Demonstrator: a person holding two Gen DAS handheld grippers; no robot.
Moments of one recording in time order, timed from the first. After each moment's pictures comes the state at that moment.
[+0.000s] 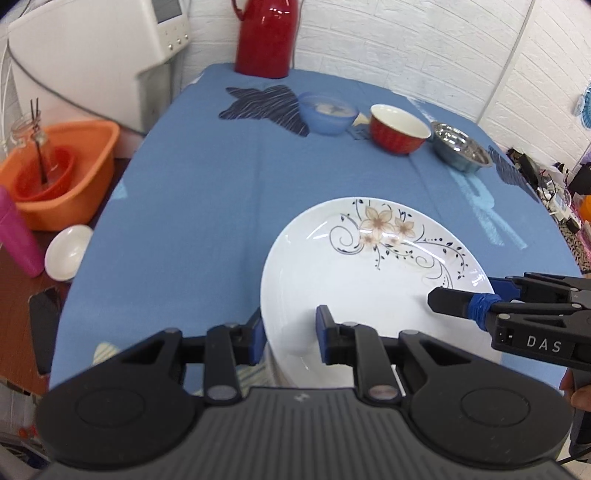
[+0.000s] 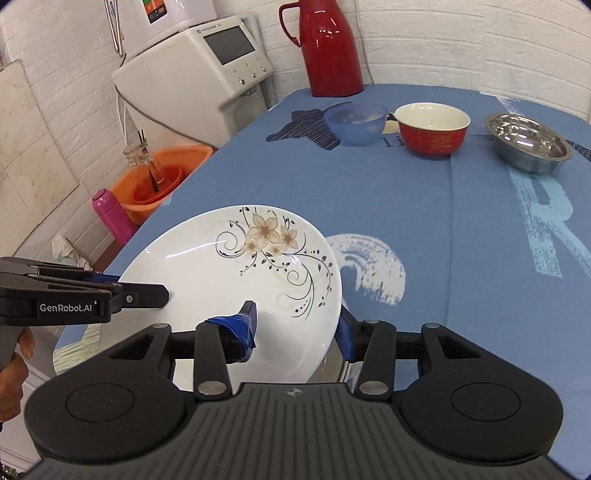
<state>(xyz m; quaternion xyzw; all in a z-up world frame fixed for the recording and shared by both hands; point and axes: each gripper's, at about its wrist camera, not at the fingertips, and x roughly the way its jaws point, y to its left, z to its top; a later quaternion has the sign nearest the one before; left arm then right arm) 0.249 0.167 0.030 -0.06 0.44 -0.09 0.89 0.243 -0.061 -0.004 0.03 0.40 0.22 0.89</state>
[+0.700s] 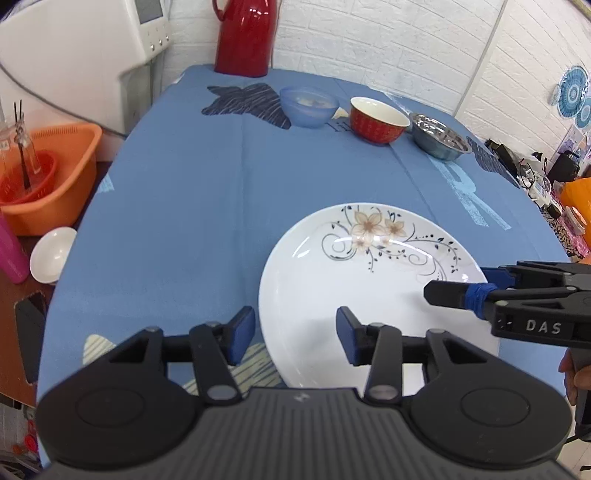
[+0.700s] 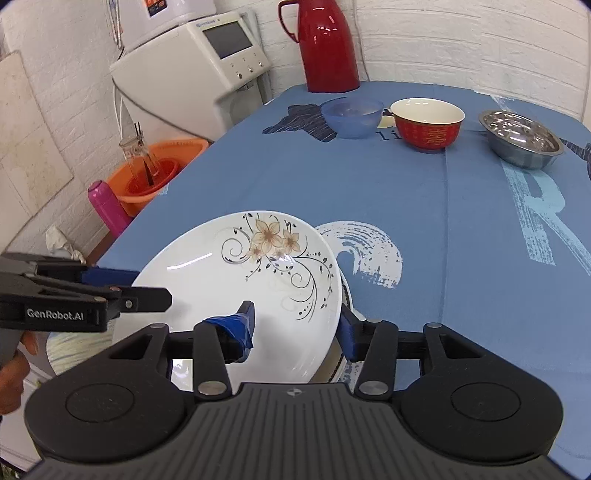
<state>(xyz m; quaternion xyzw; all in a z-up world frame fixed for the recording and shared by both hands) 0.238 0.174 0.019 -0.05 0.42 -0.13 0.89 0.231 -0.057 -0.004 0.01 0.40 0.21 0.89</state>
